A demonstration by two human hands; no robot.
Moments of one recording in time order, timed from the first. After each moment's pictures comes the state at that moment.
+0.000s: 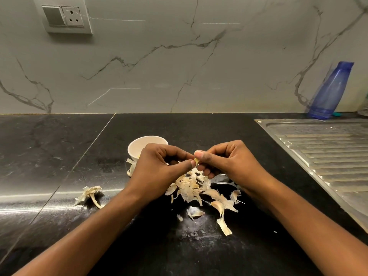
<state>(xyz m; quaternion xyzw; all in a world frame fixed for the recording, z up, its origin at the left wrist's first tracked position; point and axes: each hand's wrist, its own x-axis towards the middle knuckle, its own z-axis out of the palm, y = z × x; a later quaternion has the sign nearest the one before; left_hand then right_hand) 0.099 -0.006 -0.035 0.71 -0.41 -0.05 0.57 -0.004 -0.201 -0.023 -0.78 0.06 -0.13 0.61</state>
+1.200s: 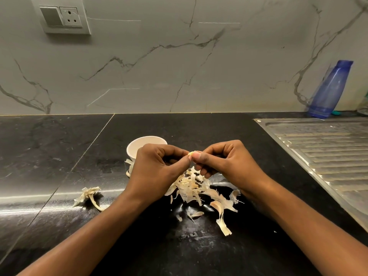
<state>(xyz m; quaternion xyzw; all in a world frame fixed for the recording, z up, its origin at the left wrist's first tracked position) 0.095 -0.011 -0.037 0.72 -0.39 0.02 0.58 -0.004 -0.195 -0.024 -0.78 0.05 -0.15 0.61</state>
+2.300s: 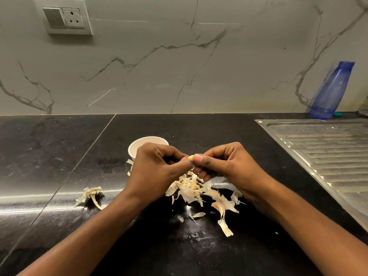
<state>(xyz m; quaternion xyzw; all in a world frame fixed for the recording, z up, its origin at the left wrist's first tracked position) 0.093 -0.006 -0.030 0.72 -0.39 0.01 0.58 -0.004 -0.198 -0.025 -0.75 0.03 -0.10 0.65</state>
